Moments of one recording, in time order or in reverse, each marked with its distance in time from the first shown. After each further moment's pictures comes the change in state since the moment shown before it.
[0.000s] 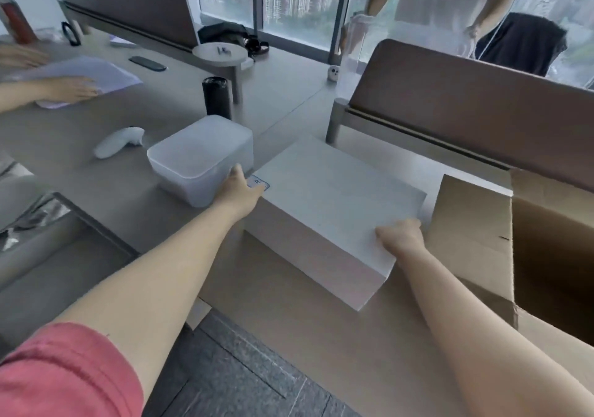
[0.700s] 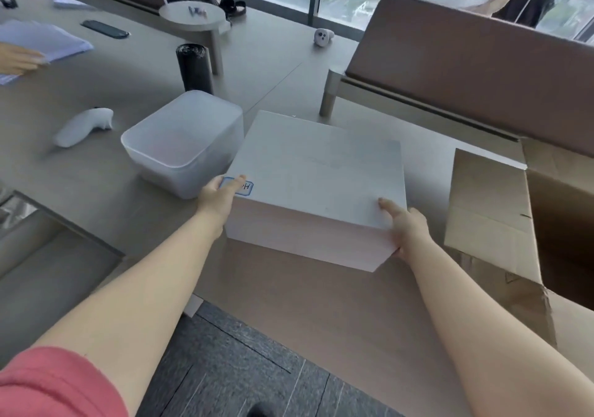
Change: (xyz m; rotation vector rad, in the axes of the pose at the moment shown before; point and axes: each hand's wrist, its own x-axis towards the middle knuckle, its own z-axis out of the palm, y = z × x) left_hand 0.036 -0.061 0.021 -0.680 -0.016 -0.211; right_hand 0.017 0.011 0.036 0.672 0.011 0.156
